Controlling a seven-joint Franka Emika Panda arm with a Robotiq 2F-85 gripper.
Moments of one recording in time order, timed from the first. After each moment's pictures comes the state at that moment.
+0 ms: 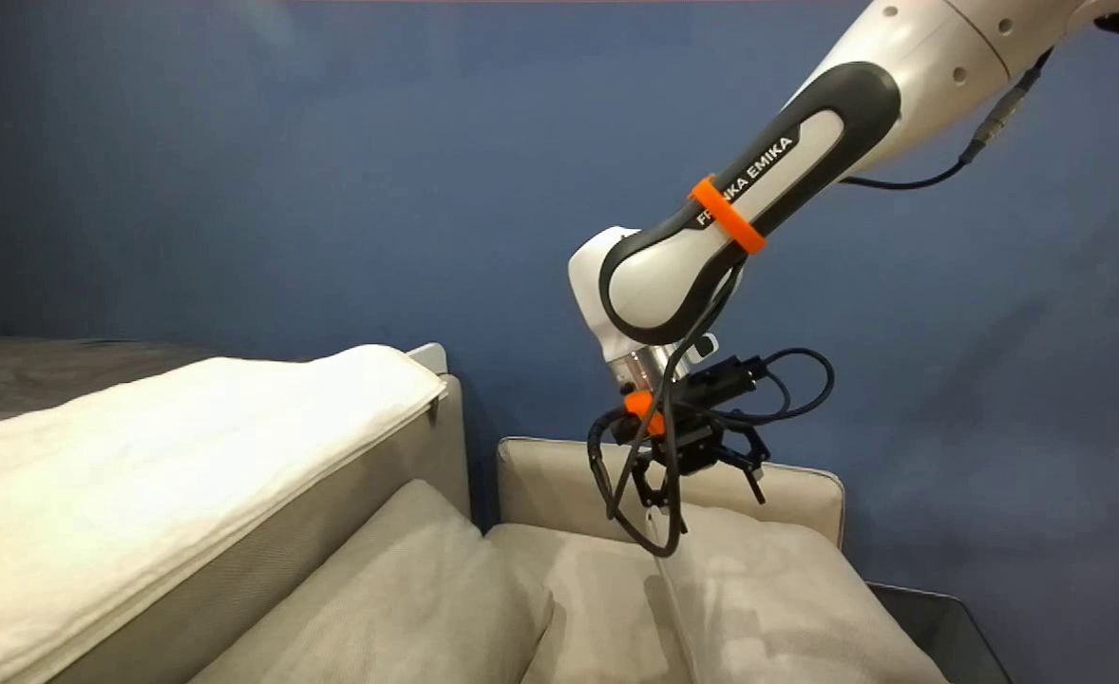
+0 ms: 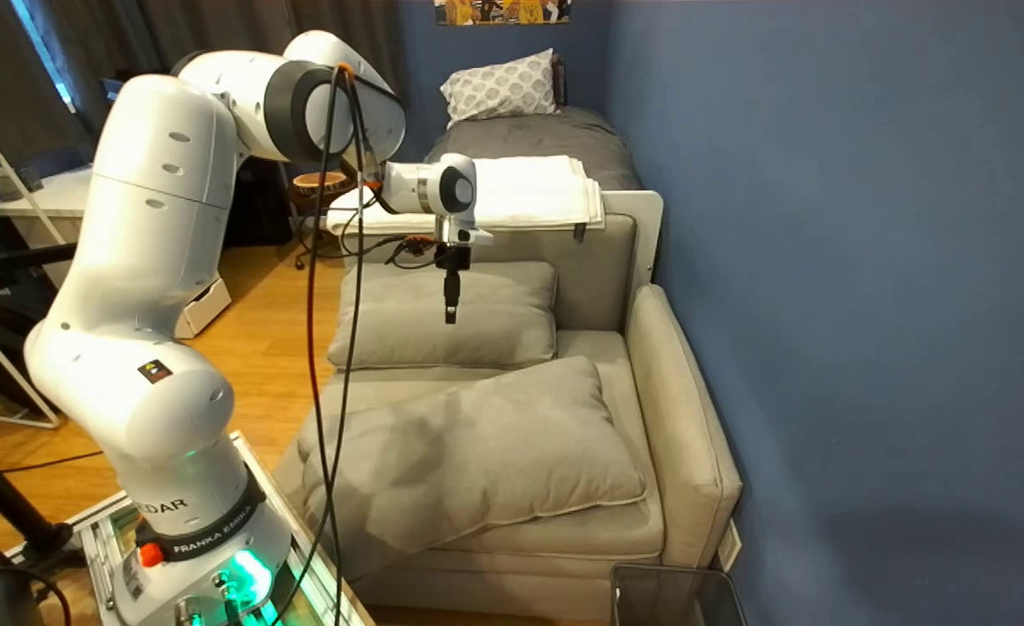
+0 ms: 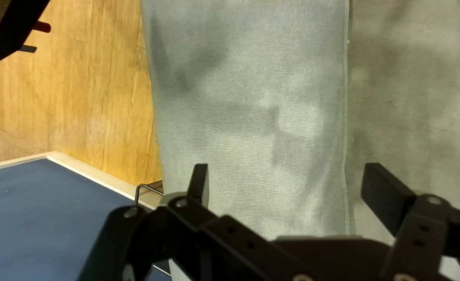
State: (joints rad) arm 0.24 0.57 0.10 -1.74 -0.20 1.86 1.11
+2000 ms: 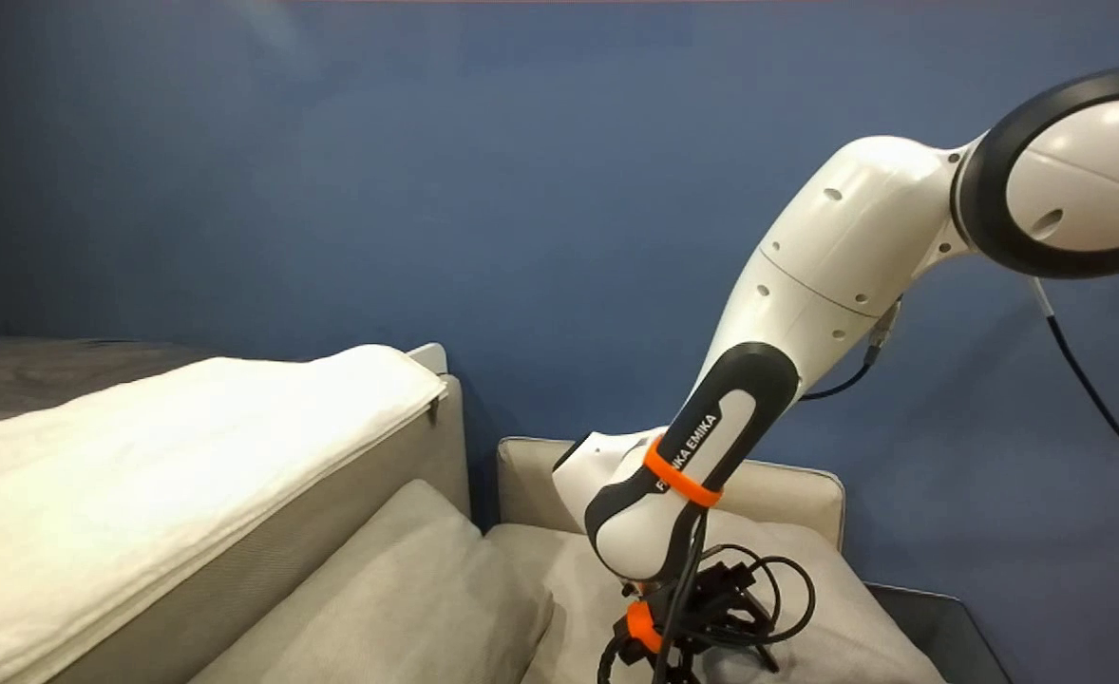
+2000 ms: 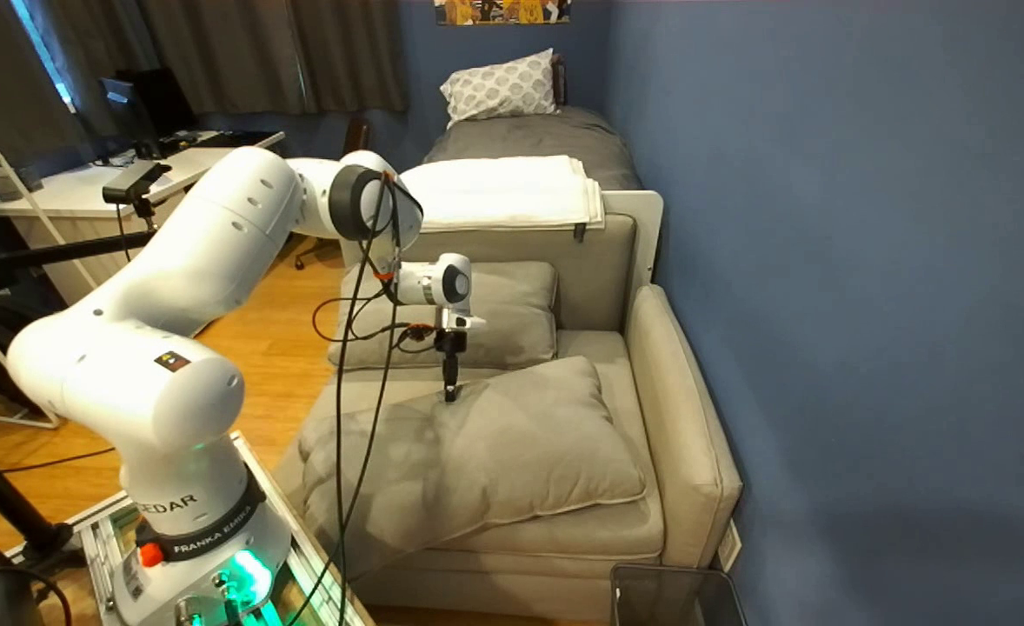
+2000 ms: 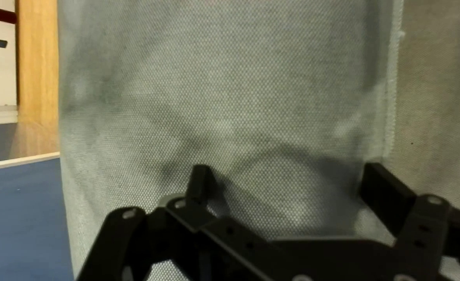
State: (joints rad) arm 0.41 1.05 -0.04 -1.53 -0.20 1.97 1.16
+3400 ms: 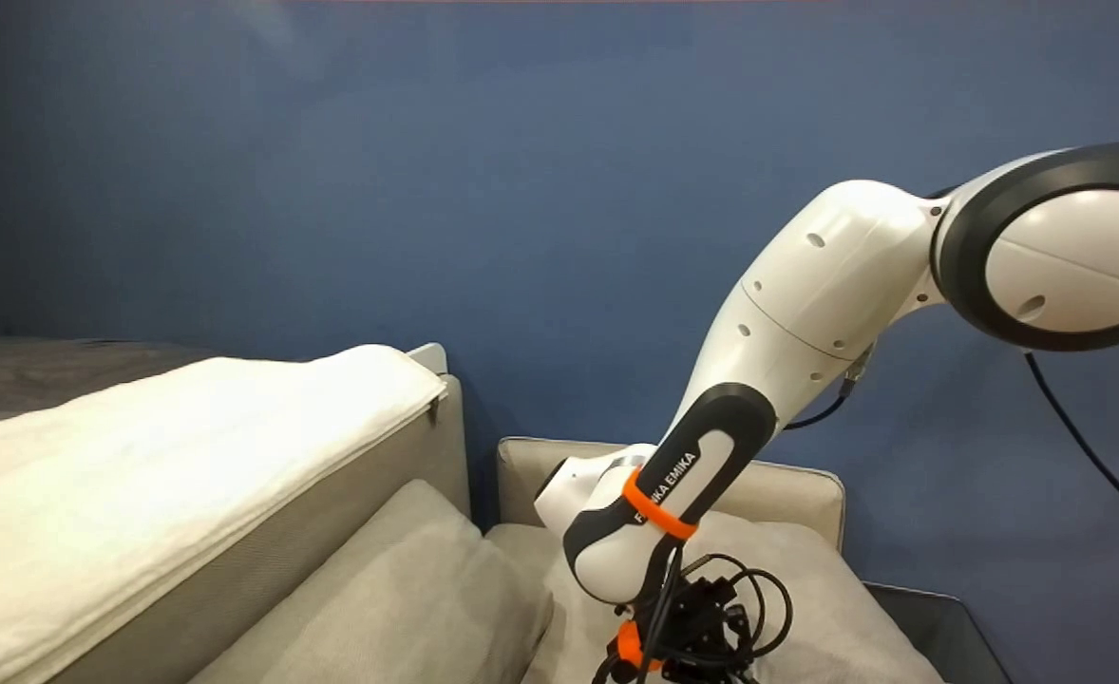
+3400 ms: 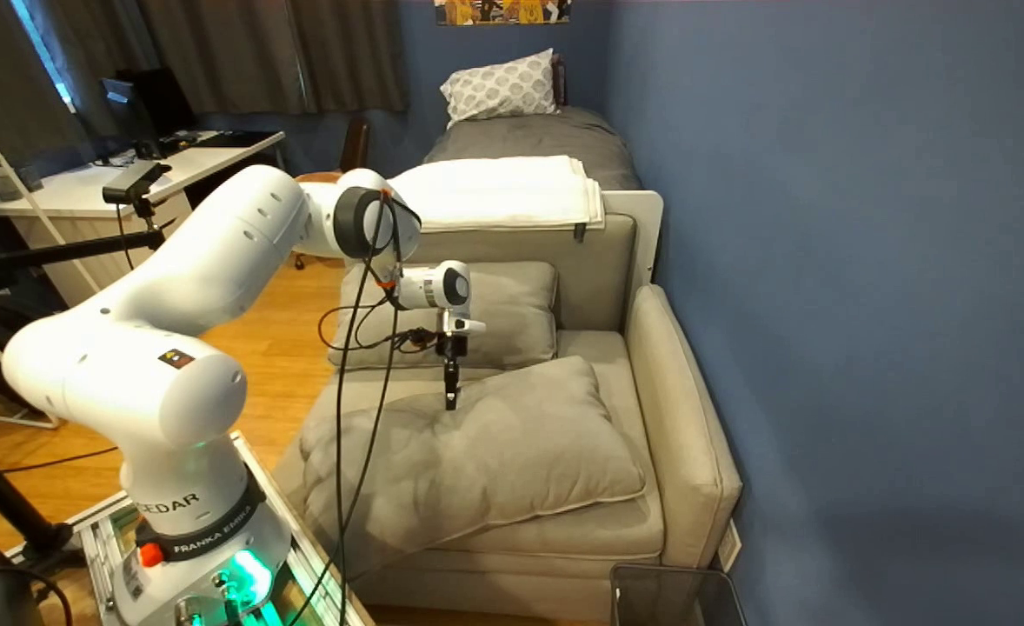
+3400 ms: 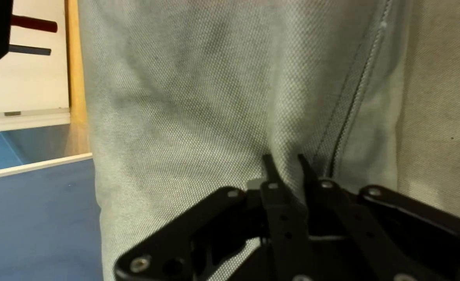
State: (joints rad) arm 0.45 1.16 -0.07 -1.37 -0.21 1.82 1.22
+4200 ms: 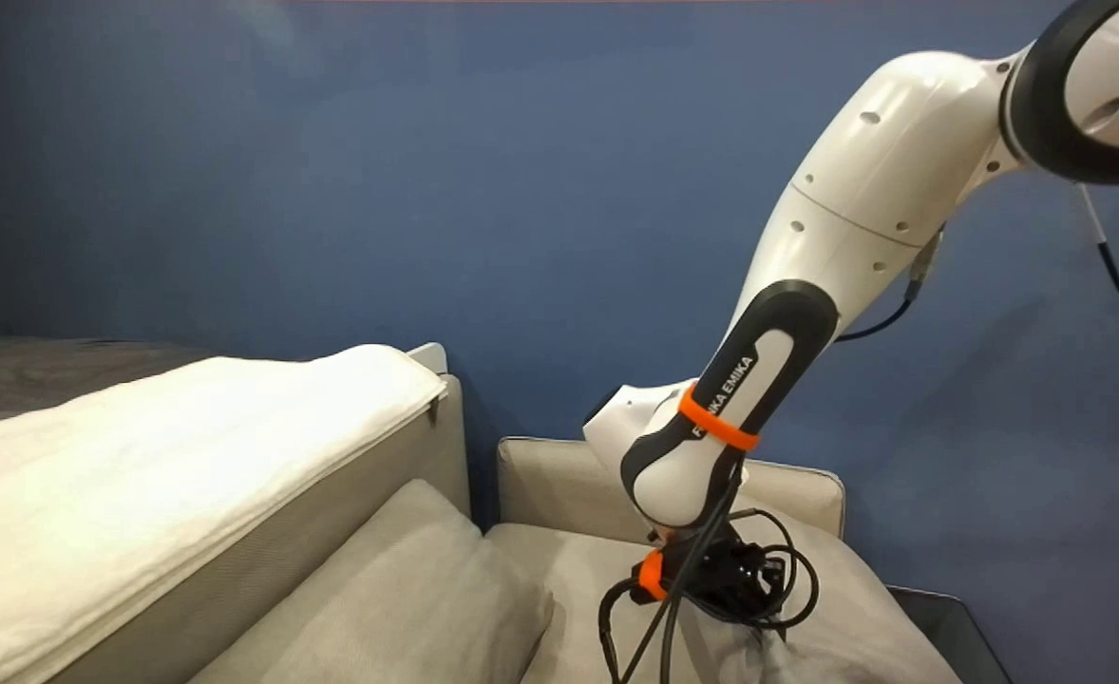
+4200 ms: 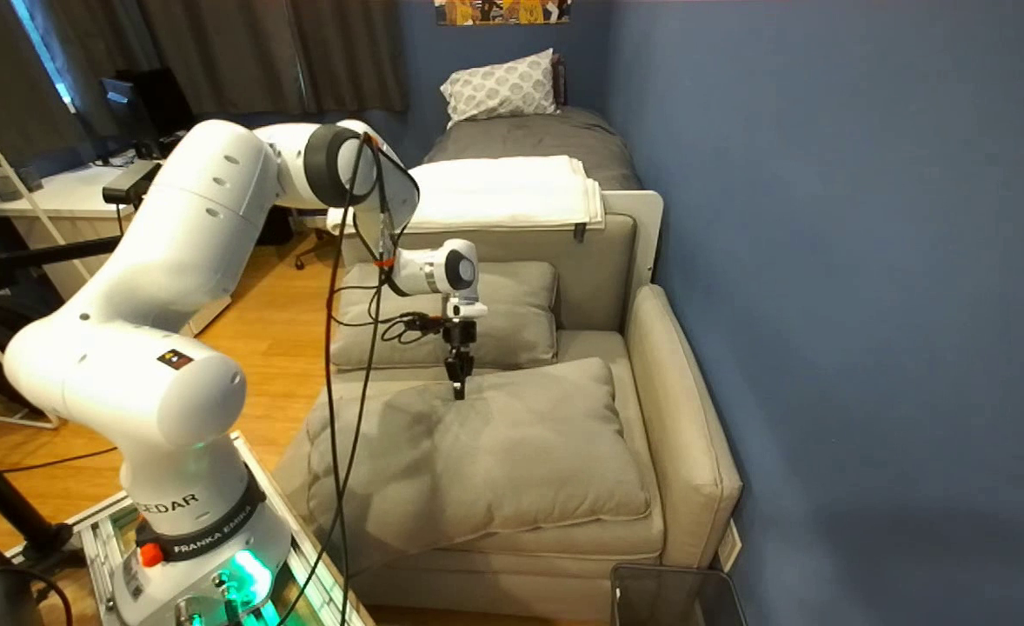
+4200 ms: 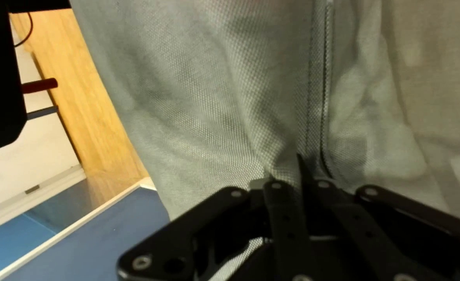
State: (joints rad) arm 0.43 0.87 -0.14 -1.73 -0.21 2.02 1.54
